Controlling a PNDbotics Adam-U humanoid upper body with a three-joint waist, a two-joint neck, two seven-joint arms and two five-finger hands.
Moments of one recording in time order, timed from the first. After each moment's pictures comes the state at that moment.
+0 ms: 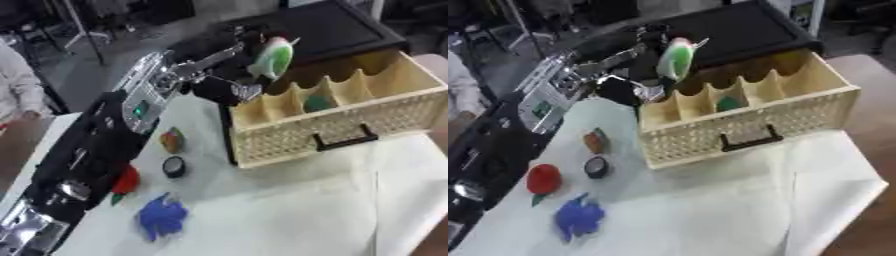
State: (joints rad) left arm -1.14 0.30 -0.33 -1.15 -0.59 -0.52 -0.32; right arm -0.60 -0.47 -0.08 -1.99 0.04 0.04 -0.45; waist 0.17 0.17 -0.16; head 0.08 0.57
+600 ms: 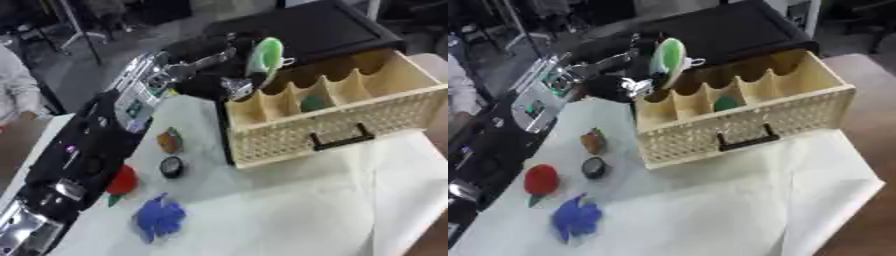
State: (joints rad) left arm -1.15 0.32 -0.31 -1.12 -0.62 -0.55 -0.37; right arm -0.60 -0.47 -0.08 -1.99 0.04 0.04 -0.46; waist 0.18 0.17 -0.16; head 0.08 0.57
